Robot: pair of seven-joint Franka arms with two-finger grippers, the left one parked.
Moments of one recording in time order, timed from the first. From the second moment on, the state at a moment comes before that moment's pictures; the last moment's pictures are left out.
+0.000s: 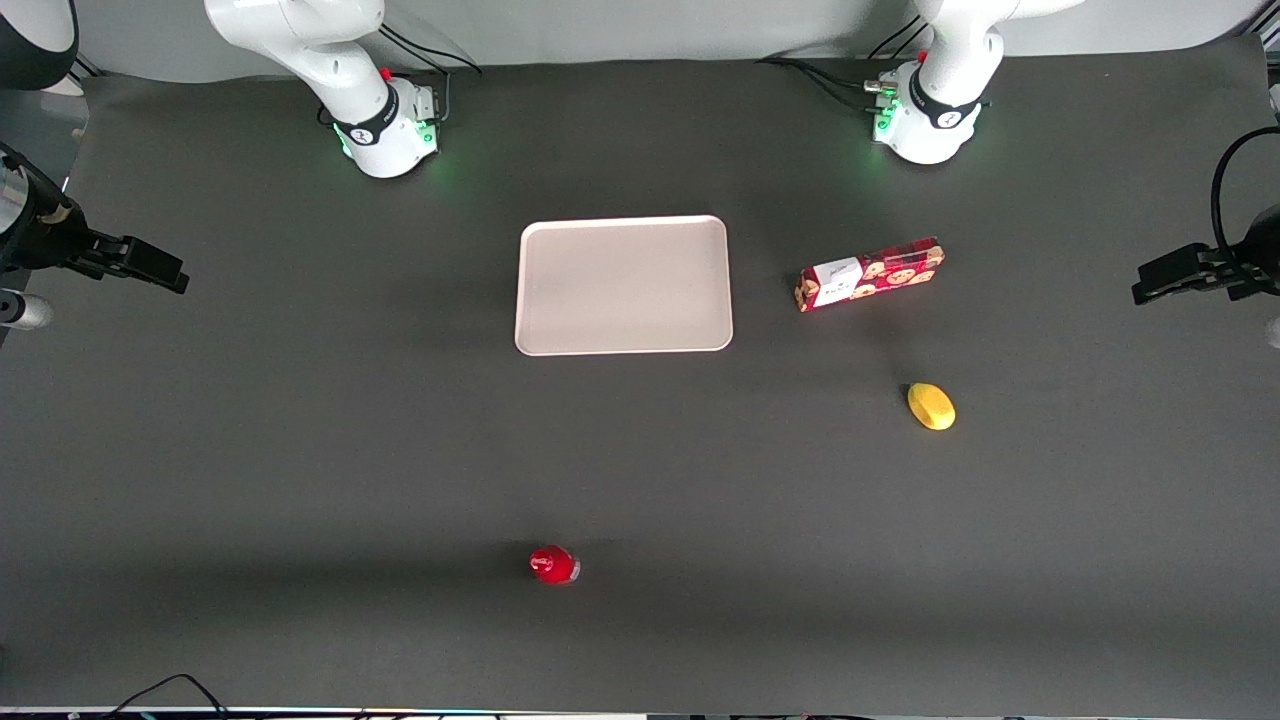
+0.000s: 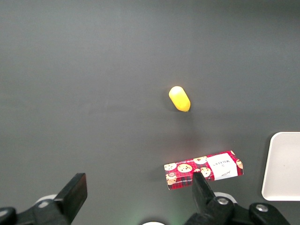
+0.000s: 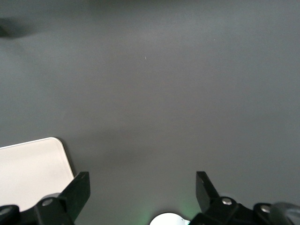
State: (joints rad) arm 0.09 -0.01 -0.08 -1.60 -0.06 1.48 0.20
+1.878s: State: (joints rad) arm 0.29 0.74 0.21 -1.11 -0.21 2.09 0.68
